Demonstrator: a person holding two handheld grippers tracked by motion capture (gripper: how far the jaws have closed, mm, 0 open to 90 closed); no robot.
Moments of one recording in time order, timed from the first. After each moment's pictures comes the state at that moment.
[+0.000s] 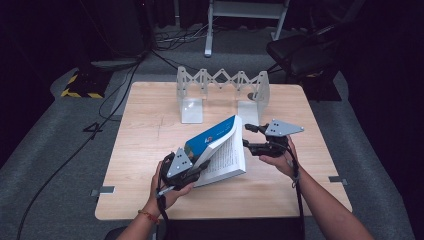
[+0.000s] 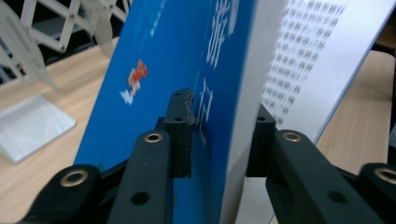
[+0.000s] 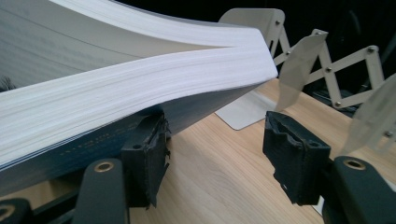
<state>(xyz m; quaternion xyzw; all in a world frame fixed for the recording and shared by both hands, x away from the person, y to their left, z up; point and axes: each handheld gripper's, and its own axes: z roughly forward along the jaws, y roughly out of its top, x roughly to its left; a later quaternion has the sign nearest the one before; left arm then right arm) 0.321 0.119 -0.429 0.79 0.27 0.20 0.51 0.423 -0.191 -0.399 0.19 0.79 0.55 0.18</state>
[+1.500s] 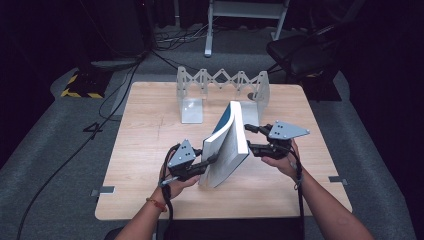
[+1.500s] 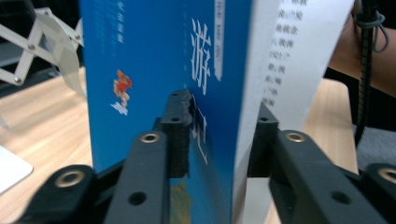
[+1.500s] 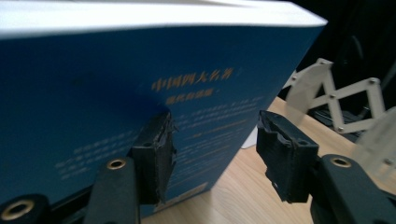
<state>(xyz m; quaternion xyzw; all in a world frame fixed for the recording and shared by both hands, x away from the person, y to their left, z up) 0.346 0.113 -0.421 0.78 0.21 0.16 0.57 0.406 -0.190 -0.385 0.16 0.78 0.57 0.19</state>
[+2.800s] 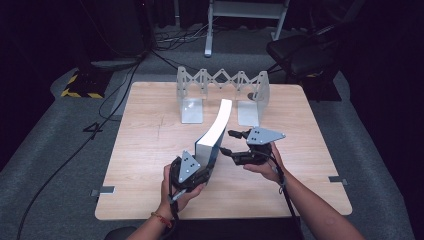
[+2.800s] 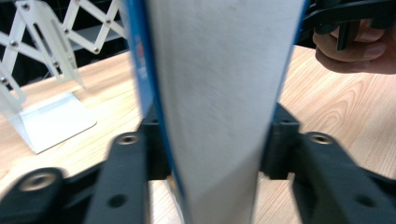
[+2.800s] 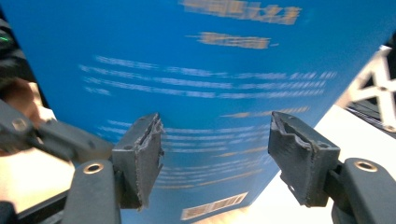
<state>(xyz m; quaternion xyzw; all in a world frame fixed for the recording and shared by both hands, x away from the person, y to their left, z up) 0.321 0.099 -0.435 0.75 0.33 0.24 0.52 0.401 -0.146 -0.399 0.16 0.80 0.54 0.18</state>
